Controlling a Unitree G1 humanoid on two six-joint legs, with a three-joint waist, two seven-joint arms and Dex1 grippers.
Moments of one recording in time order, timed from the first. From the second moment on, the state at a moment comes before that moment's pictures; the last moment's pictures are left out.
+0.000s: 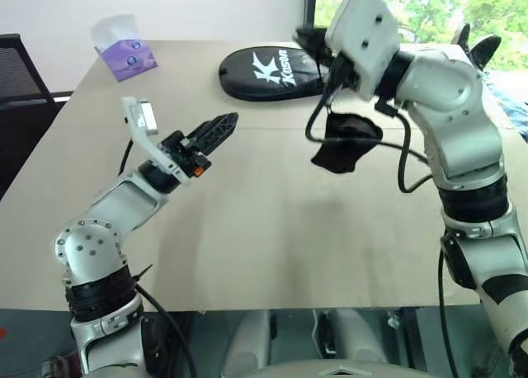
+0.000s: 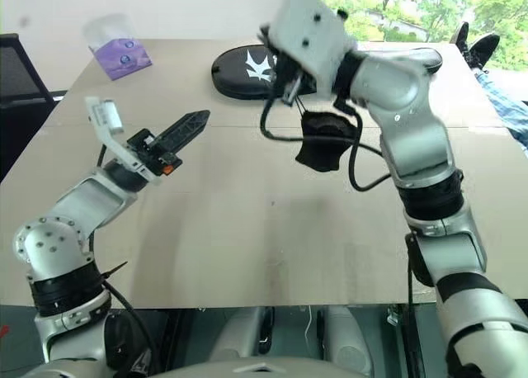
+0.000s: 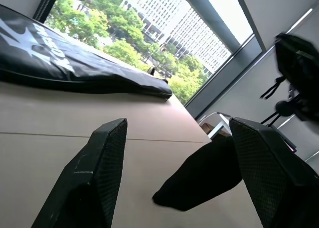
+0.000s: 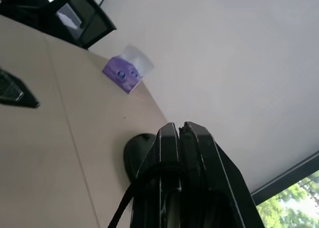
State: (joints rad) left arm -0.44 0.44 0.42 -0.31 -1.26 0.94 -0.22; right arm -0.97 -0.42 0.23 -0.15 0.01 0.38 0.68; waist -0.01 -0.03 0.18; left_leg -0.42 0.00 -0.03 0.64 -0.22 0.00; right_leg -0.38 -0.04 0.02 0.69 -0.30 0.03
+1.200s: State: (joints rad) left arm -0.65 0.44 0.01 -0.22 -0.73 0.62 -0.67; right arm -0.93 -0.43 0.30 -0.22 -0.05 0.37 0.77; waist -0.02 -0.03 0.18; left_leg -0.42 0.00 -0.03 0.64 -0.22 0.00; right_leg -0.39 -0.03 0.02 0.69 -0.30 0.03
